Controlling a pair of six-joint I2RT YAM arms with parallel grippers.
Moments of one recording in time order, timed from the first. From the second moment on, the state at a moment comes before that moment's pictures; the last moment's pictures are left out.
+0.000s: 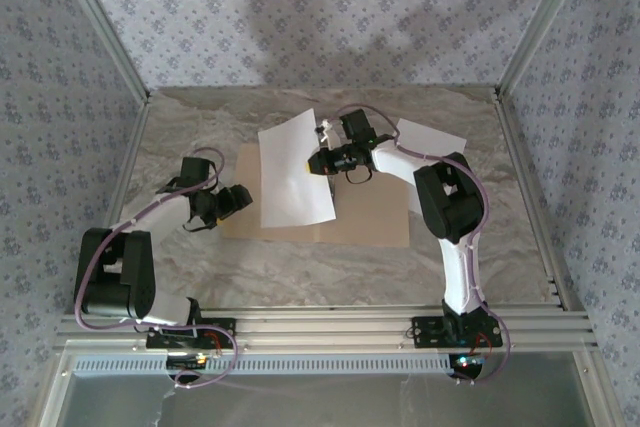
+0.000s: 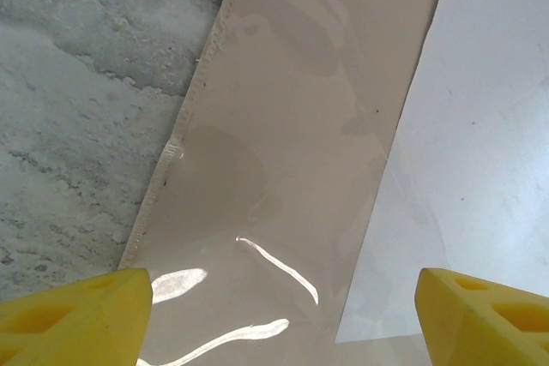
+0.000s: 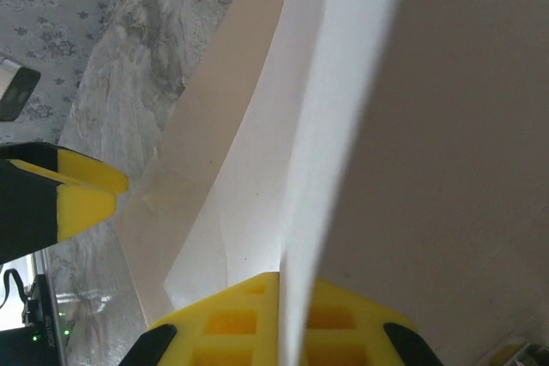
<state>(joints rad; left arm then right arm) -0.11 1.43 0.73 -0.40 0.31 -0.58 0.49 2.10 1.48 -0.21 -0.72 0.27</state>
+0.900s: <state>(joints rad) -0.11 1.43 0.72 -0.40 0.32 -0.59 0.52 2.15 1.47 -0.10 -0.73 0.37</state>
